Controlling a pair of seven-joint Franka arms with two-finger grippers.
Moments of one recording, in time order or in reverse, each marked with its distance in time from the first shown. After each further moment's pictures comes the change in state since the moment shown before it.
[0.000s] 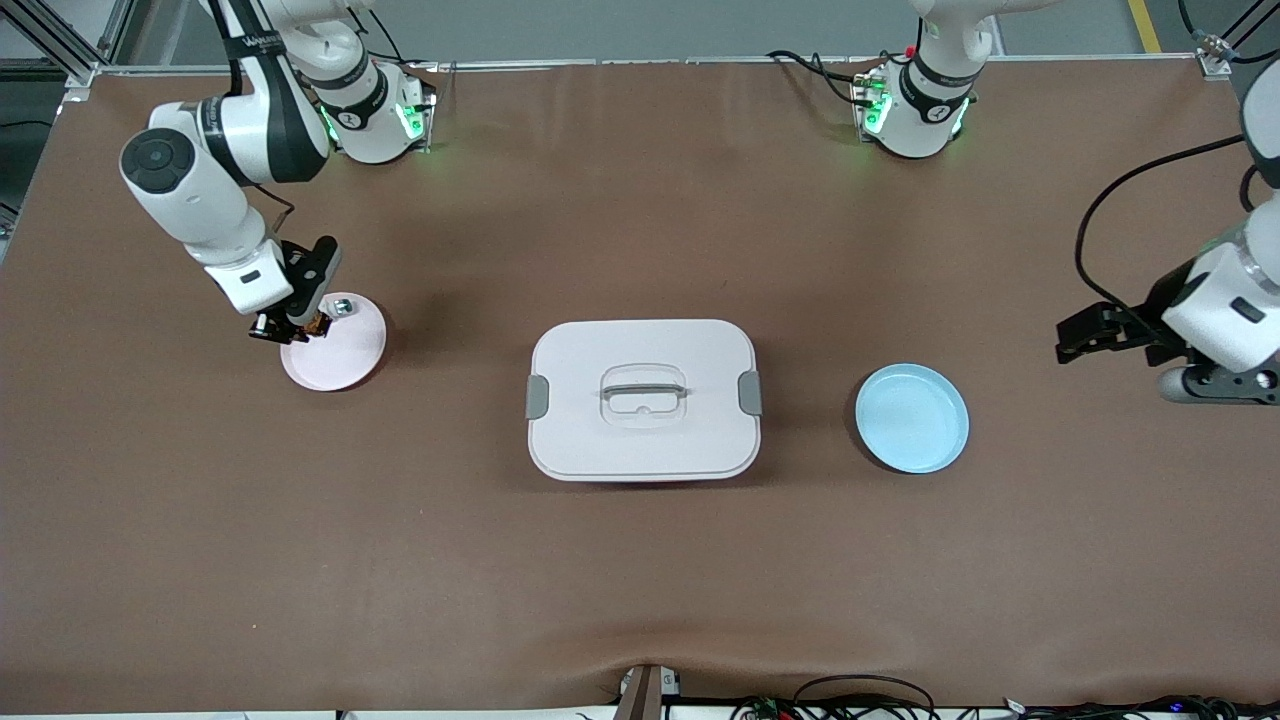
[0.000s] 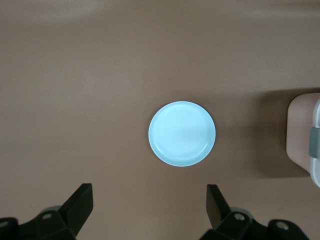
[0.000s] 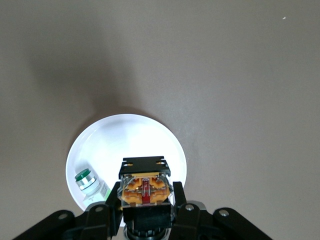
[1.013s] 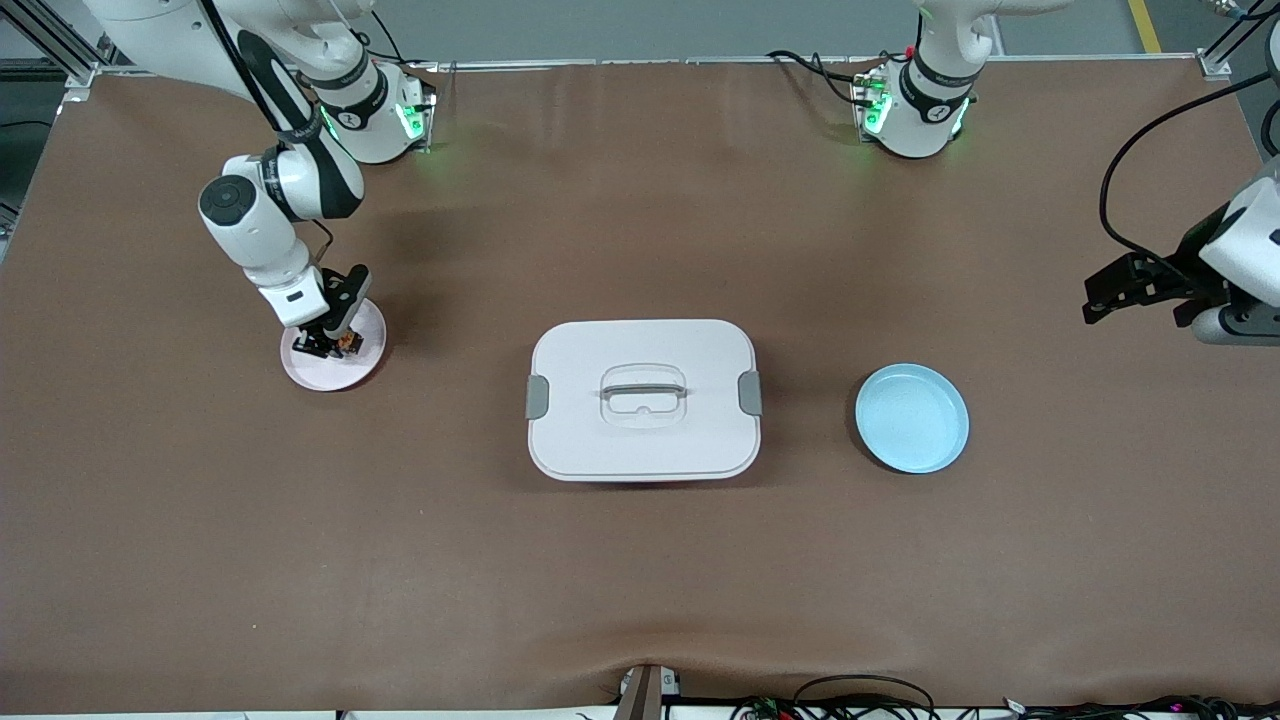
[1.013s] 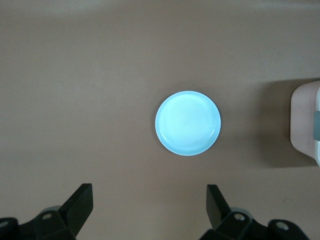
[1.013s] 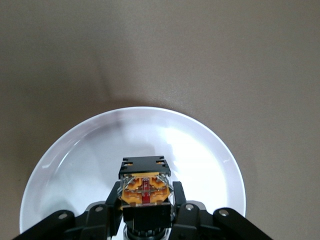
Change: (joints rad) left arm -0.166 -0.186 0.221 -0.204 -0.053 0.057 0.041; right arm -0.076 0.298 -0.001 -0.139 -0.006 0.498 0.000
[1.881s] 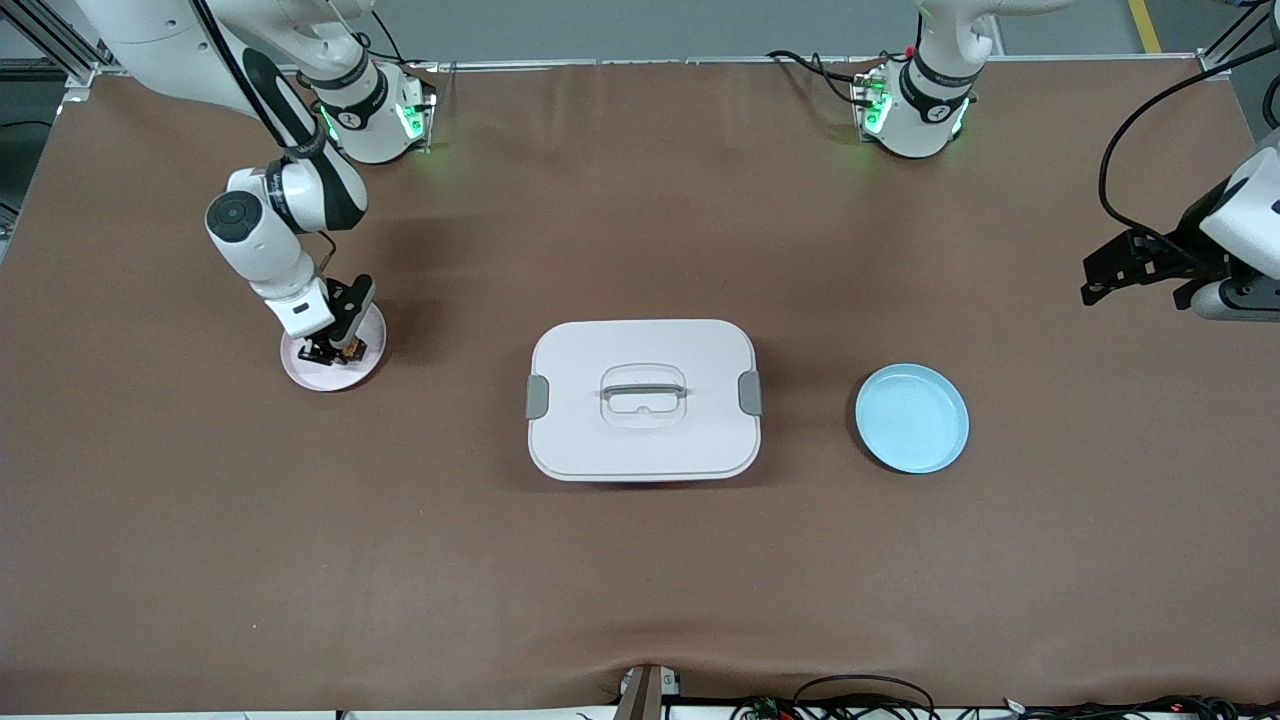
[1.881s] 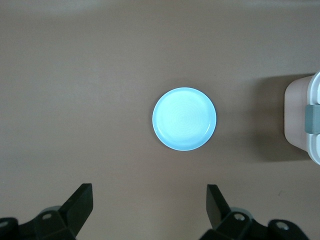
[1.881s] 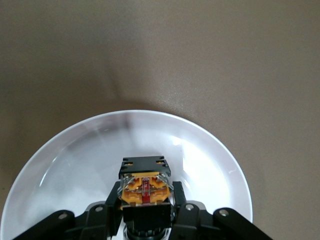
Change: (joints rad) left arm -0.011 -0.018 -0.001 0.013 -0.001 -0.033 -0.009; right arm 0.000 0.059 0.003 0.039 -0.002 -0.007 0.003
